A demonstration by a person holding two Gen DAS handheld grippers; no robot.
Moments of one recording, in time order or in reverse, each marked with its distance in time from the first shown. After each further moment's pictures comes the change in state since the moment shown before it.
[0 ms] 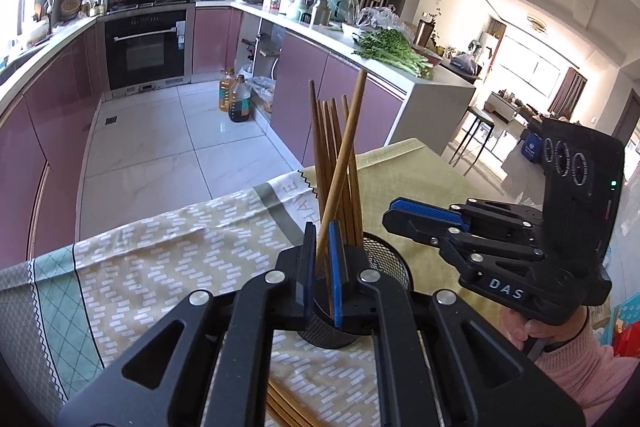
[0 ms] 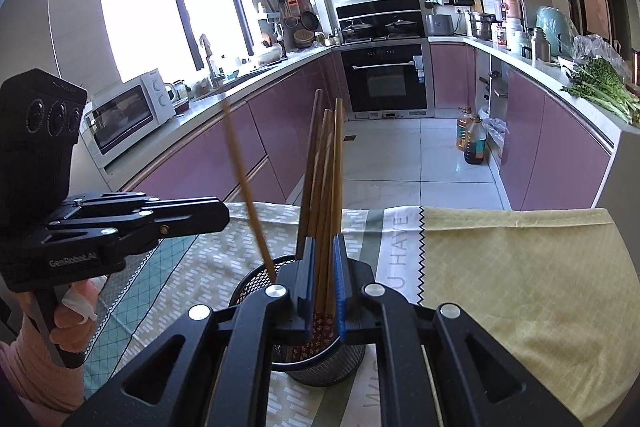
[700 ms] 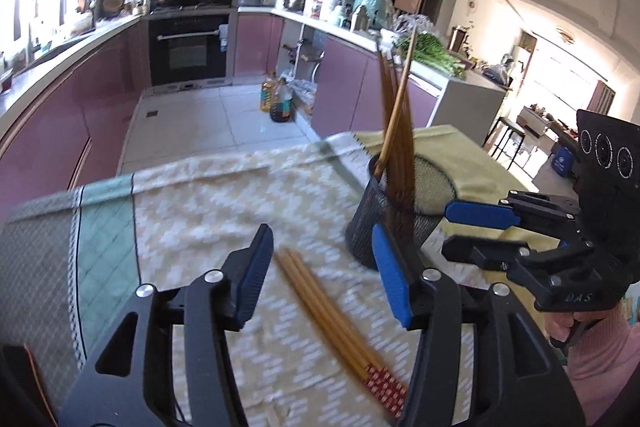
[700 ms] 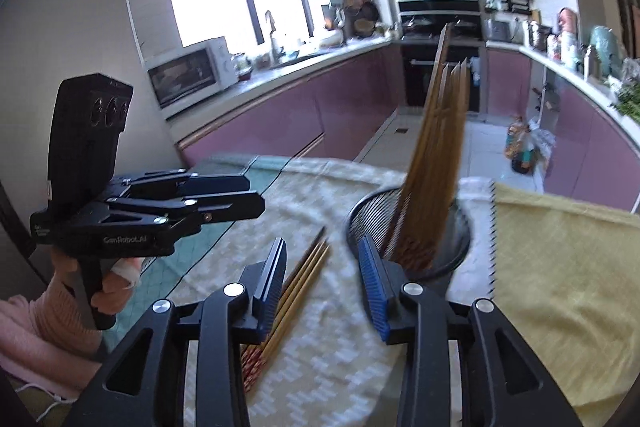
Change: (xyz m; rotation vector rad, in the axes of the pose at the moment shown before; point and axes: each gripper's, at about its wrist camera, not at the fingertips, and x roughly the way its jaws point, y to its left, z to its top) left arm -0.049 0.033 -0.097 -0.050 -0.046 0.147; right arm -0.011 0.068 -0.058 -0.142 0.093 0.182
